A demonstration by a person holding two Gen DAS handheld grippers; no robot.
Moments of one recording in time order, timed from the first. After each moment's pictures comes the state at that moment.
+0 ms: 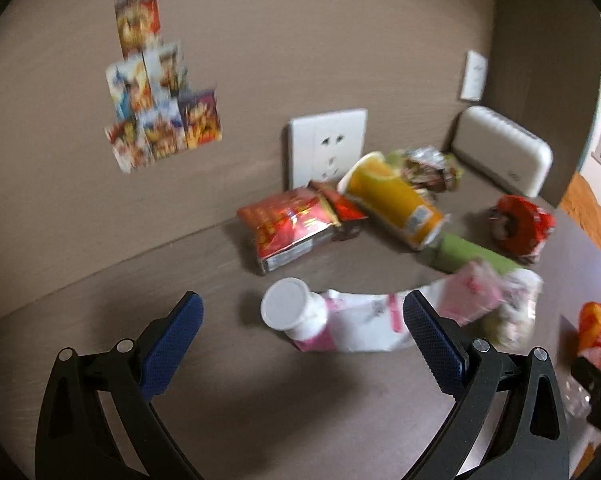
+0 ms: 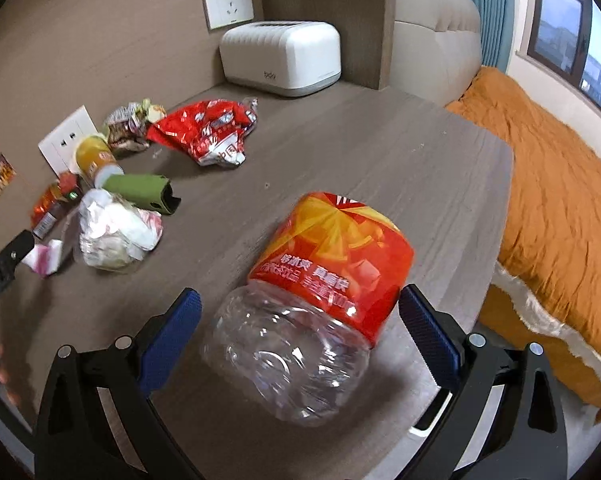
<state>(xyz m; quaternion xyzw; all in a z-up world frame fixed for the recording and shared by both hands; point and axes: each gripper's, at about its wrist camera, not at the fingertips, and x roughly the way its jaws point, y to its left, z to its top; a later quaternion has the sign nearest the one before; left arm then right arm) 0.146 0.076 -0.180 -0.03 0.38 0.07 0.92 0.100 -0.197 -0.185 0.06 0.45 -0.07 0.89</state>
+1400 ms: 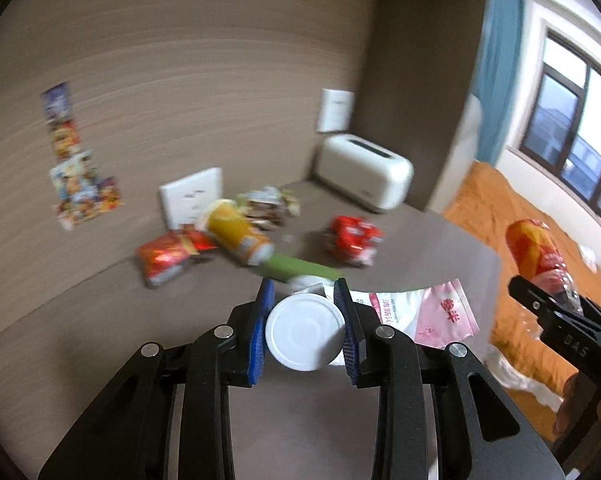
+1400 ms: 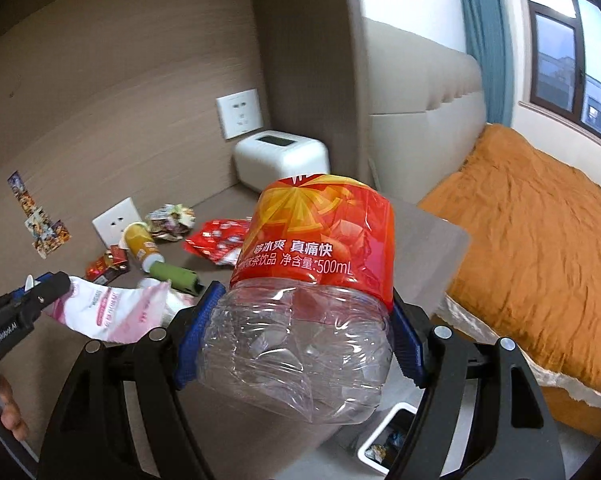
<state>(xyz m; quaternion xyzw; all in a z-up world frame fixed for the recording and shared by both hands) 0.075 -0.016 -0.088 -0.03 0.35 -0.11 0.93 0.047 -0.254 -0.087 0.07 0.33 -0.04 0.94</state>
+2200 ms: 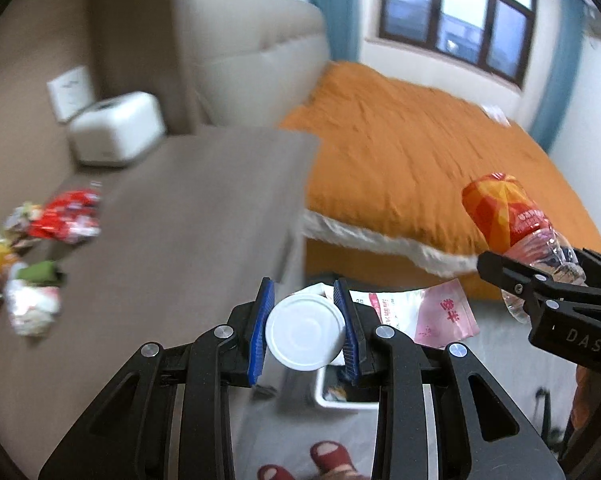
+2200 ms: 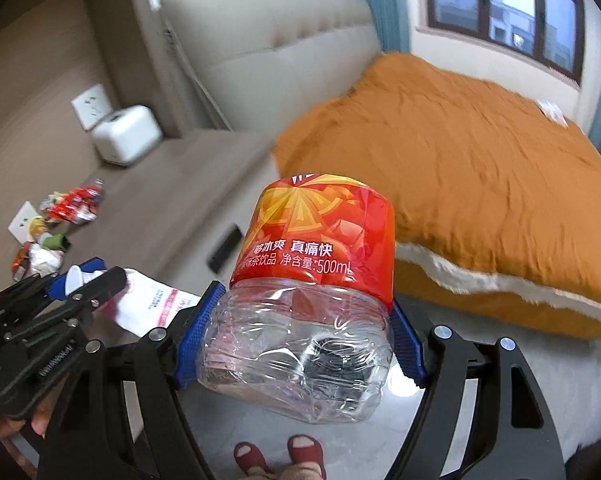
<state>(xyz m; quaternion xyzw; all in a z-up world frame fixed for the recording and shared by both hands) 0.016 -0.269 -0.166 0.14 0.40 -0.33 0.85 -0.075 -0.410 -0.157 0.16 0.40 -0.19 0.88</state>
